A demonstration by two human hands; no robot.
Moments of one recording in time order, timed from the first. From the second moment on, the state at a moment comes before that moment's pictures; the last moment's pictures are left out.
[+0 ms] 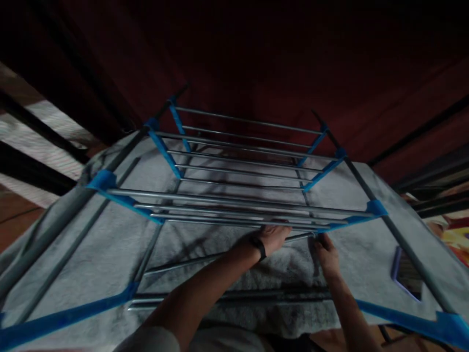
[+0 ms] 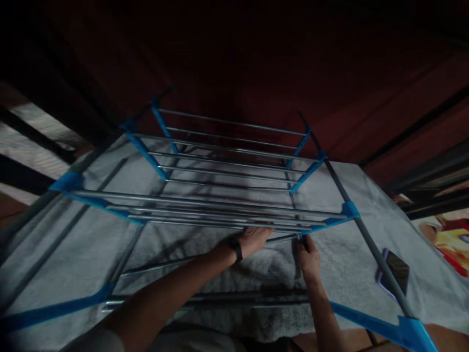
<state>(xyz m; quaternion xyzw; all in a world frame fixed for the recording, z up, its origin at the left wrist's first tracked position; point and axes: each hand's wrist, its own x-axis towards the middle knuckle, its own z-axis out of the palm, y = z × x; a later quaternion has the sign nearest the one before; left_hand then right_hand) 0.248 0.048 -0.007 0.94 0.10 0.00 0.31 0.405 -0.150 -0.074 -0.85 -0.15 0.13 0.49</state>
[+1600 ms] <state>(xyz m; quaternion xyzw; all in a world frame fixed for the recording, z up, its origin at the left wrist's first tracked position) -0.258 0.038 0.012 0.72 0.58 0.27 0.28 0.167 0.017 -0.033 -0.69 -0.63 0.10 0.33</state>
